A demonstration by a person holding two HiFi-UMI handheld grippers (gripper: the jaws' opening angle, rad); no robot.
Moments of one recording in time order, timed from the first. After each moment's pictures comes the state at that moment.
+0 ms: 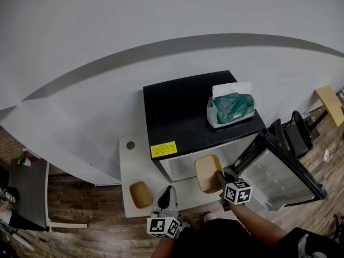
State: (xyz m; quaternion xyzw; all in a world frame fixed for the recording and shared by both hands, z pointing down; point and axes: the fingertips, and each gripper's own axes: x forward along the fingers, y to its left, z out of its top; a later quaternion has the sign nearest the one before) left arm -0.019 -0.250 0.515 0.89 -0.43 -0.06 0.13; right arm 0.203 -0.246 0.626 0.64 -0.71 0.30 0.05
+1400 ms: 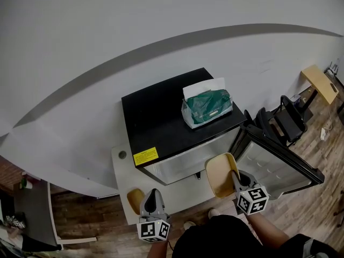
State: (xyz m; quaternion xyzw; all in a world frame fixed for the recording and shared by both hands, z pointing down) left arm -0.029 -0.257 0.492 0.90 -0.44 -0.02 0.08; right arm 0.267 -0.162 0.538 0.72 -0.66 0.20 0.04
